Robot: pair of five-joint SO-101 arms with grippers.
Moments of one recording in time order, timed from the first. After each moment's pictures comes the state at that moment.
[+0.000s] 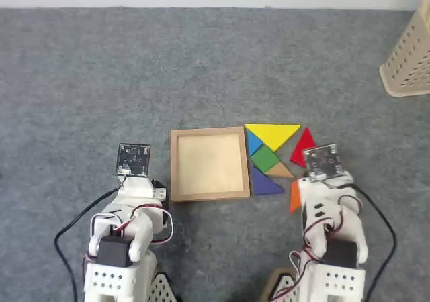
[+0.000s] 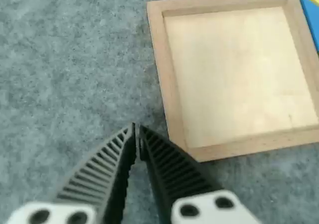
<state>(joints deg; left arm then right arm) 1.1 -103.3 97.1 70.4 9.5 4.6 -102.6 94.6 48.8 22.0</state>
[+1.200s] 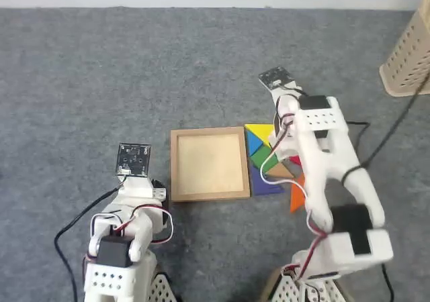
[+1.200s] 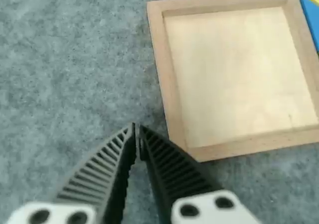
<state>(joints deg) 1.1 -103.3 97.1 70.4 9.5 -10.4 4.0 20.0 68.8 18.9</state>
